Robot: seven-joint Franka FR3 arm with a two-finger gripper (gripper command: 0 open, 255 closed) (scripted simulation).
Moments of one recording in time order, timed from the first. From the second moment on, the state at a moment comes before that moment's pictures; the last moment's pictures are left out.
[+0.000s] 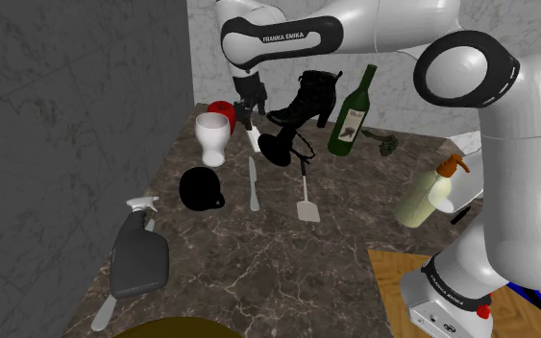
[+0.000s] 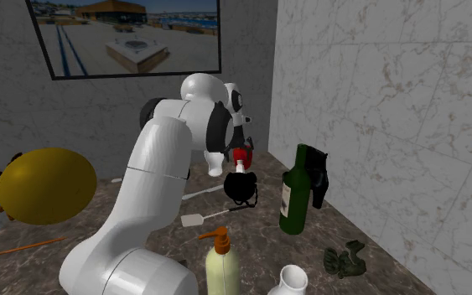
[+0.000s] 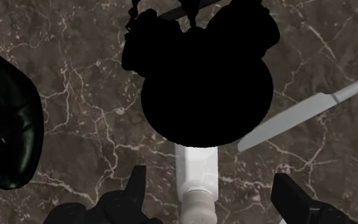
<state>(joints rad) 0.11 0.63 0.18 -1.24 -0.28 1.63 -0.08</state>
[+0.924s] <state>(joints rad) 0.10 0.67 0.17 -1.29 -0.30 1.72 -0.08</state>
